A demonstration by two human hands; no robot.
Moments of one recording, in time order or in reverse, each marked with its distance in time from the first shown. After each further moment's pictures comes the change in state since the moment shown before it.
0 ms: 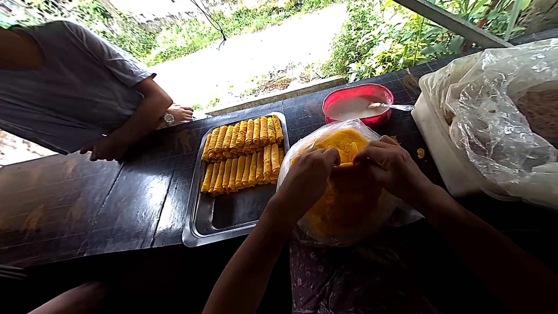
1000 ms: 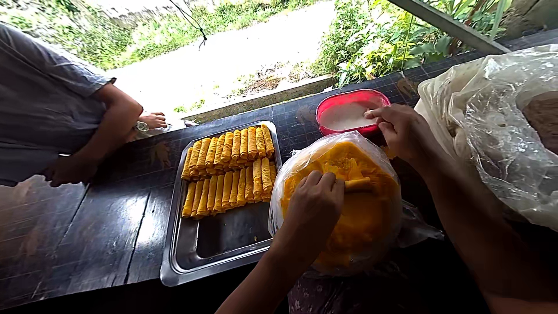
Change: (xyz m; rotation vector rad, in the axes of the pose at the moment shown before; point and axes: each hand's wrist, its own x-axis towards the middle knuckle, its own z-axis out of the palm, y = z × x) left_hand -0.008 0.010 0.020 0.188 0.050 0.059; right_hand 0.059 0.054 -0.026 -0.176 -0.024 0.281
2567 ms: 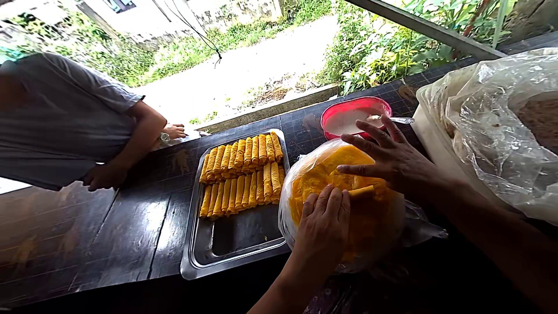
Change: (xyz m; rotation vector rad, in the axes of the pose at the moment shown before) left_hand -0.037 0.024 0.013 0.195 0.109 -0.022; right_hand -0.030 -0.012 0.004 -0.202 -0.105 -0.728
